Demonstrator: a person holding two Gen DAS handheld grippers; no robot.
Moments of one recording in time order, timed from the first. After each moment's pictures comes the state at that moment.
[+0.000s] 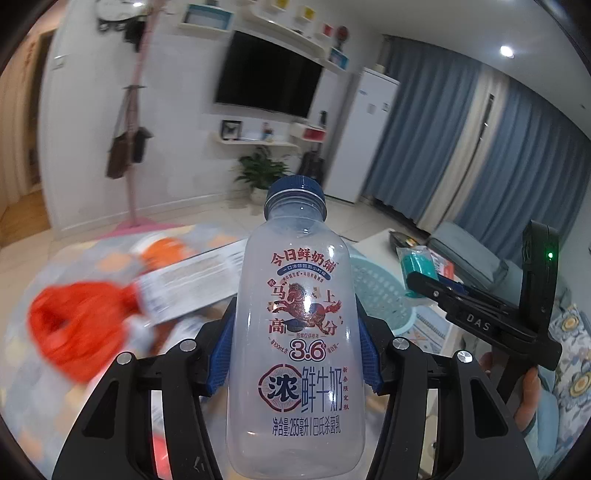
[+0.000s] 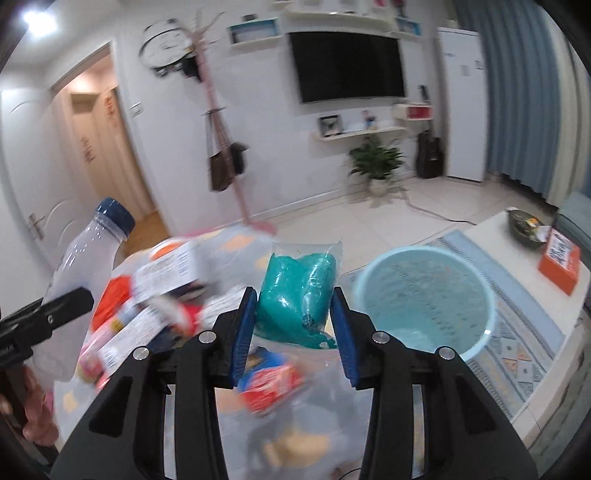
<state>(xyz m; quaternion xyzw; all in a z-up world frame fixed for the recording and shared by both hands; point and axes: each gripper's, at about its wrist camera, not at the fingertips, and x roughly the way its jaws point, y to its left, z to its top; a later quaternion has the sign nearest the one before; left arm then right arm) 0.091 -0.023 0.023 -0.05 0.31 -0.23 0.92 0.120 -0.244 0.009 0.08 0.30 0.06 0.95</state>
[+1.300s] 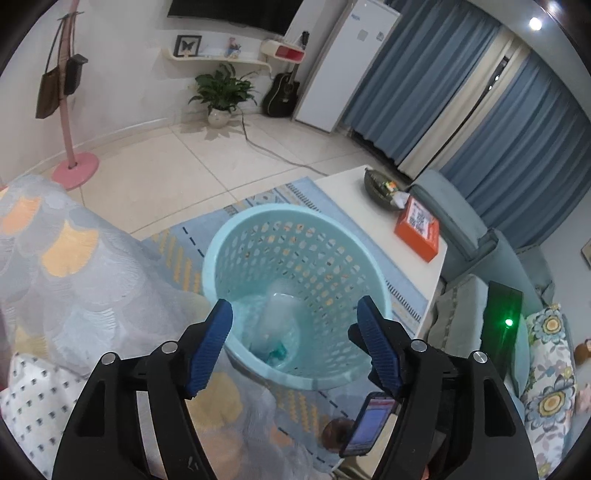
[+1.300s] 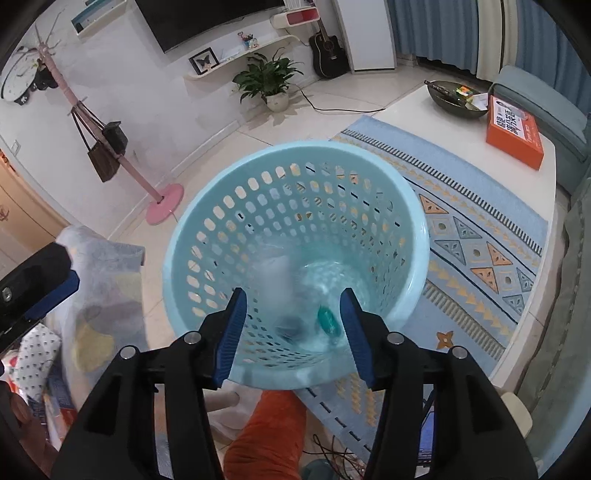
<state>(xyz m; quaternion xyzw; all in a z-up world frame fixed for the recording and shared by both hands) 0.248 -0.220 -0.073 -0.08 0.45 -0.28 0.85 0.216 -0.416 -0.135 0.21 0.45 -0.08 0.87</state>
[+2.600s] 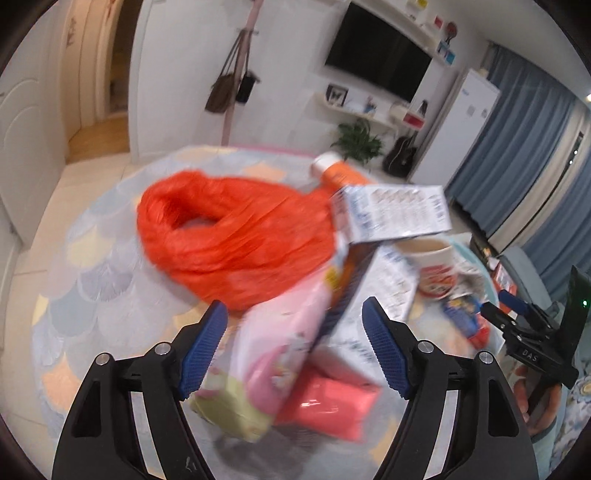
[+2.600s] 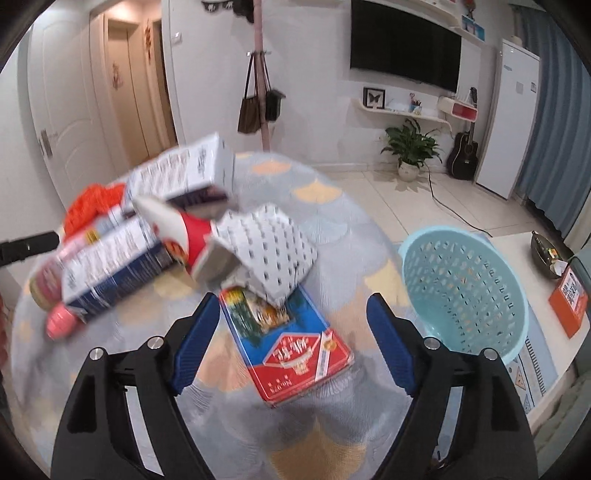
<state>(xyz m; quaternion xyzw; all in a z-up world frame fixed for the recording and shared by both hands) 0.097 0.123 -0.050 -0.13 0.40 -0.06 0.90 0.145 -0.176 -0.071 -0.04 0.37 0.12 0.92</state>
